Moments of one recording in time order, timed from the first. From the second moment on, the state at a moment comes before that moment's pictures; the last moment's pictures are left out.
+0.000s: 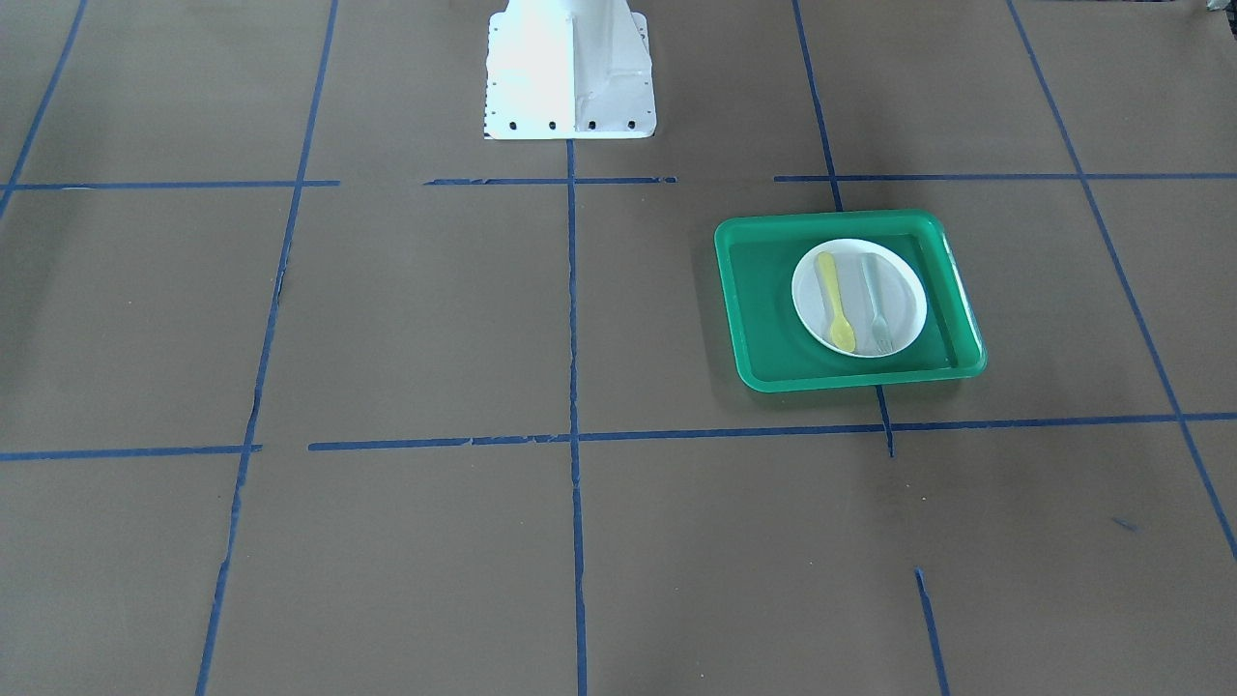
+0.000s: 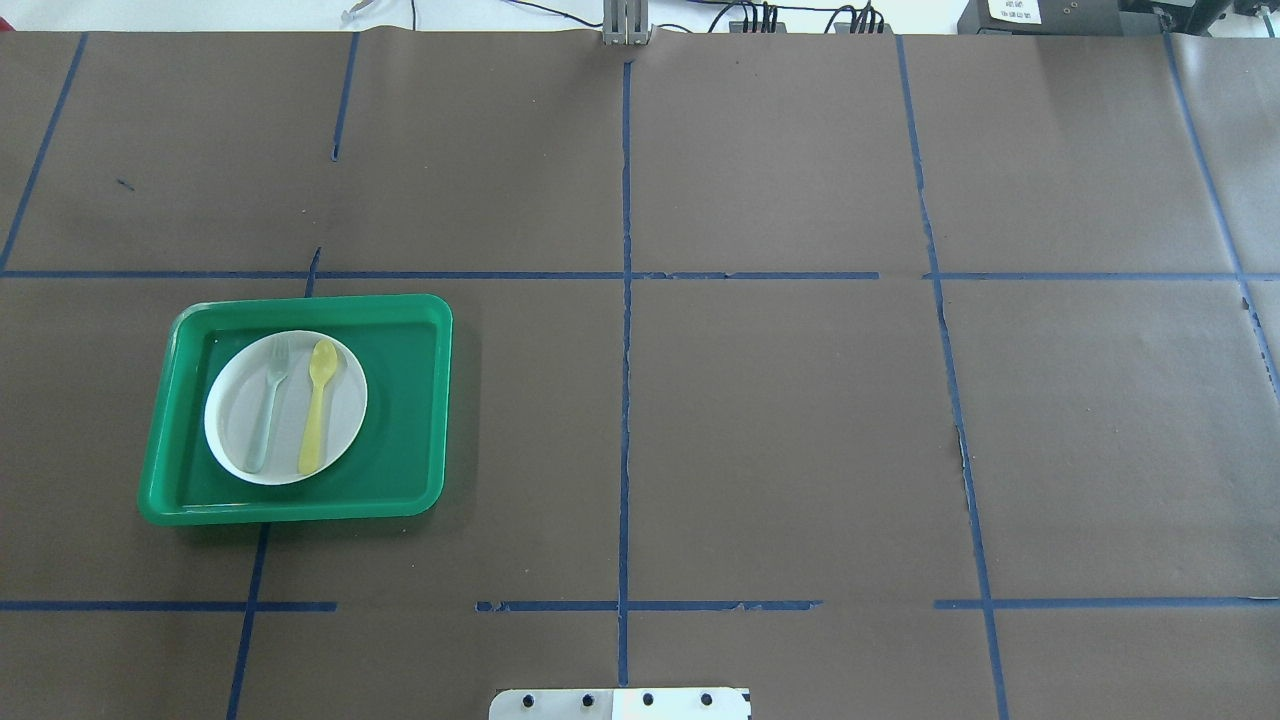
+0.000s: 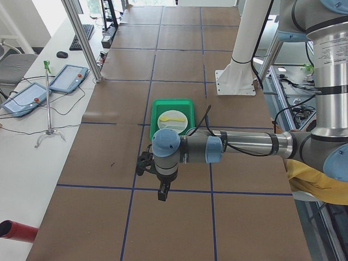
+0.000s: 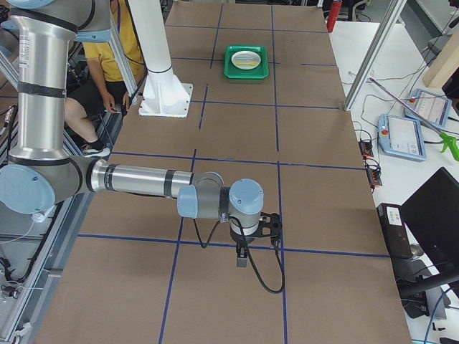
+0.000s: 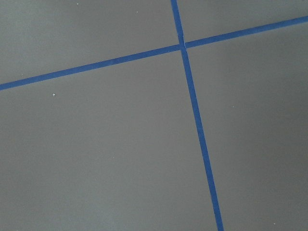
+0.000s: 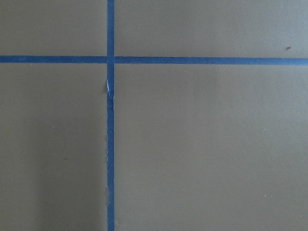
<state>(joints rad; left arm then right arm) -1.63 -1.40 -1.78 -1.52 -2.31 0.26 1.58 -1.70 1.64 -1.50 2.28 0.01</state>
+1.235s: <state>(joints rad) -1.19 -1.45 -1.99 -1.91 -2.24 -0.62 1.58 -1.70 1.64 -1.50 2.28 0.01</state>
